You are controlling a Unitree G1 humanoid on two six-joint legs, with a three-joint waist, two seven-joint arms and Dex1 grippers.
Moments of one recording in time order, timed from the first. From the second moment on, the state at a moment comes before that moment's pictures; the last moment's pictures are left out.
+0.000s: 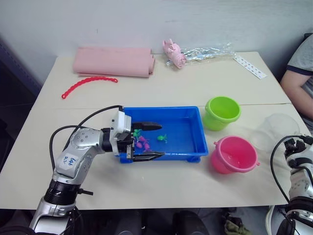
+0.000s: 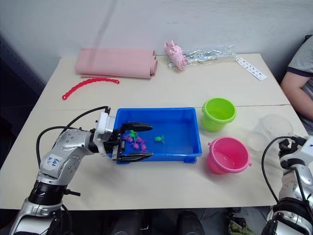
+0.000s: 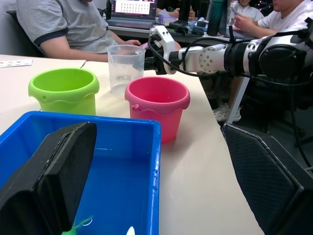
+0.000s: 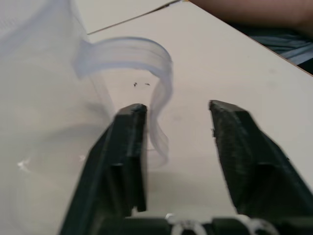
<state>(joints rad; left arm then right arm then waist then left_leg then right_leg) -0.39 0.53 -0.08 -0.23 -0.52 0.34 -1.07 -0.26 -0.57 -0.64 0.63 0.40 0.03 0.28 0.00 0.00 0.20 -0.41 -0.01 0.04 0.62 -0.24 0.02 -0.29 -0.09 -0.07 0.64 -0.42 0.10</state>
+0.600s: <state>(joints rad) -0.37 0.51 -0.06 -0.22 -0.52 0.32 -1.07 0.27 -0.58 -0.75 0.00 0.50 0.30 0.34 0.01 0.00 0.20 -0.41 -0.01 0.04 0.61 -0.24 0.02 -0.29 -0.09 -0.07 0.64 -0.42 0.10</state>
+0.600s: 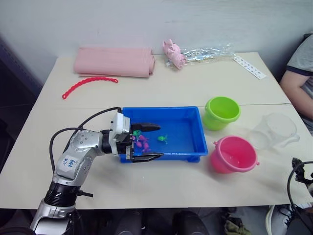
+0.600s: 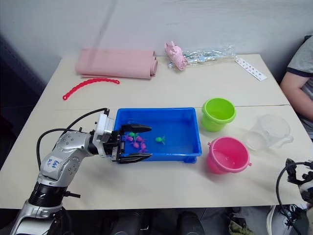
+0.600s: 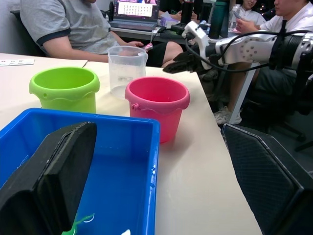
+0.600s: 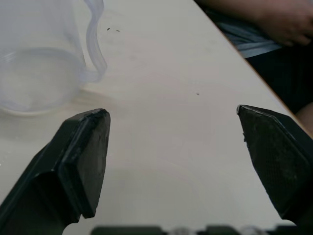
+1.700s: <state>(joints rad) 0.40 0.50 0.74 -0.14 -0.46 0.09 -0.70 0.04 -0.72 -0.23 -0.42 0.62 0.01 1.13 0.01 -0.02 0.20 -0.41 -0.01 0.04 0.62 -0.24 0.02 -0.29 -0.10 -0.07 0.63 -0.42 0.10</state>
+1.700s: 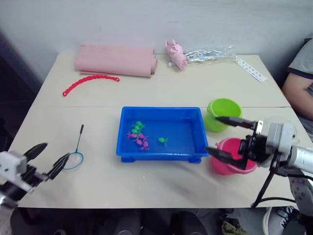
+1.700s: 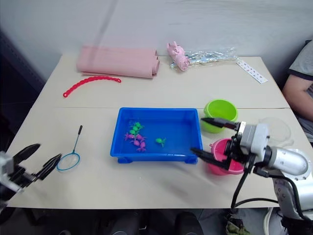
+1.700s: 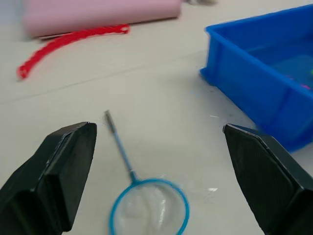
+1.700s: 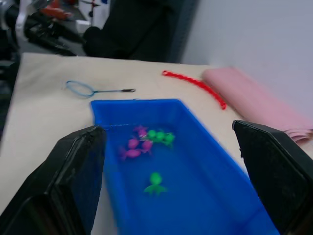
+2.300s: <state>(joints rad) 0.06 0.52 0.59 -0.32 -0.53 0.72 -0.16 0.15 -0.69 -0.21 -0.45 0.62 -0.04 1.14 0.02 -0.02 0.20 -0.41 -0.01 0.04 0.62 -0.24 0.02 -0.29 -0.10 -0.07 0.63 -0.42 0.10</state>
